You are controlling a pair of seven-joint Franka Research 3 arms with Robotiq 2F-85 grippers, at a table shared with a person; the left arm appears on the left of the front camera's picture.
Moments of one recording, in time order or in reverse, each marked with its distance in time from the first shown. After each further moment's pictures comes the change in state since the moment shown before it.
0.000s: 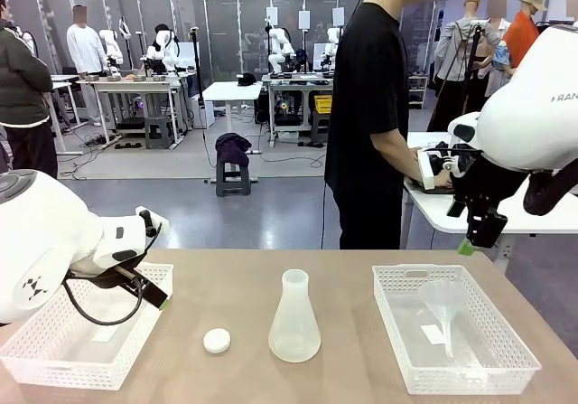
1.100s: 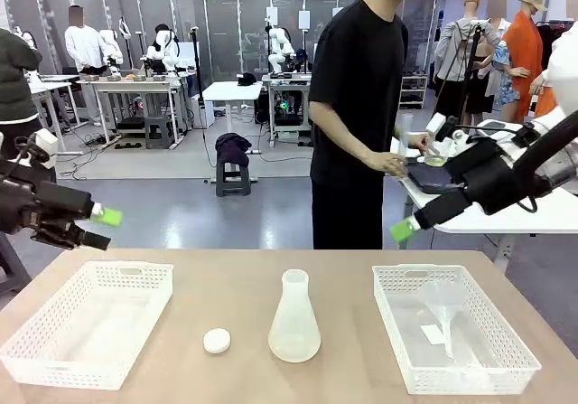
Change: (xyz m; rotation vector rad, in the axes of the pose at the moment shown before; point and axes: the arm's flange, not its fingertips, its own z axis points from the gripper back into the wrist) left arm -0.027 0.075 0.145 -0.846 -0.321 0.514; right arm 0.018 0.066 0.019 0.585 -0.786 -0.692
